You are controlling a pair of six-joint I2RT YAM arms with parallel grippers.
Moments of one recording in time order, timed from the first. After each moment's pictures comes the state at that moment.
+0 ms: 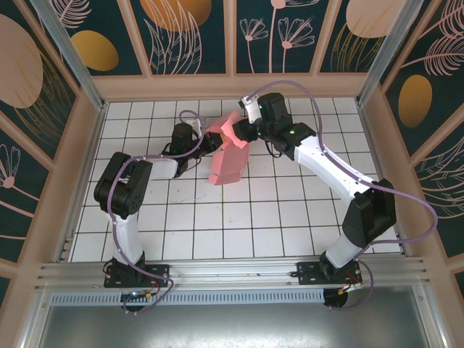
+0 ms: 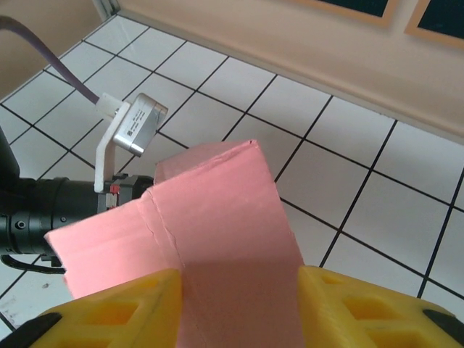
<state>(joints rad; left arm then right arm) -0.38 1.97 1.04 0.58 0.47 -0.79 0.60 1.62 1.44 -0.38 -0.09 0.01</state>
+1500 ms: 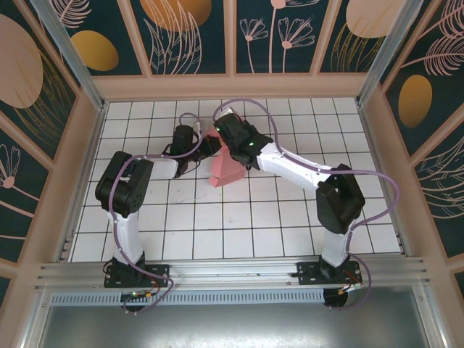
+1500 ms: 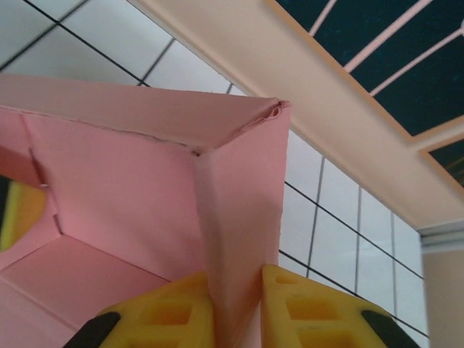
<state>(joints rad) -0.38 1.99 1.04 0.50 0.46 -0.81 0.83 1.85 1.52 -0.40 0.74 -0.21</state>
